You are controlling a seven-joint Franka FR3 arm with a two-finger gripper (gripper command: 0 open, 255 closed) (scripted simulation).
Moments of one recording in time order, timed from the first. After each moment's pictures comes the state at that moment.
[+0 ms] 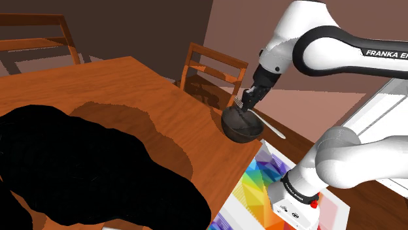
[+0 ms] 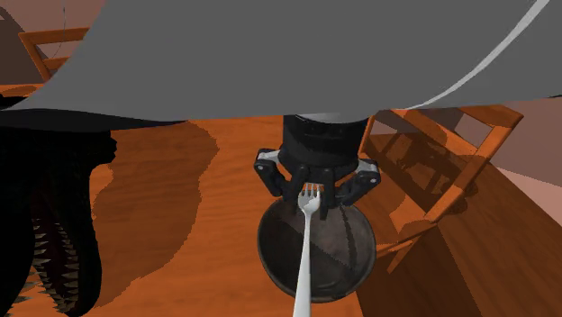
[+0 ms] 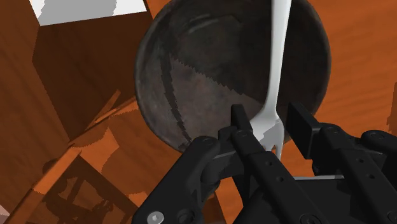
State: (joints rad) arm 0.11 -0.82 0.12 -2.65 0.10 1.87 0.25
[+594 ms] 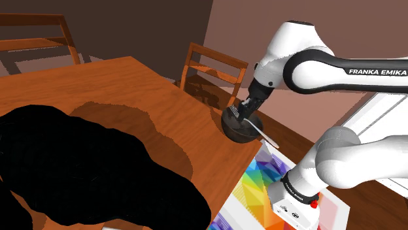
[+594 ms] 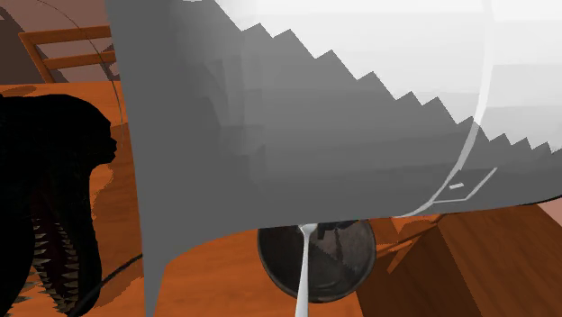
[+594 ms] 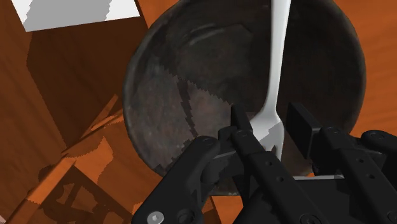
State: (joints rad) arm 0.12 -0.81 0.13 -2.76 0.11 1.99 0.25
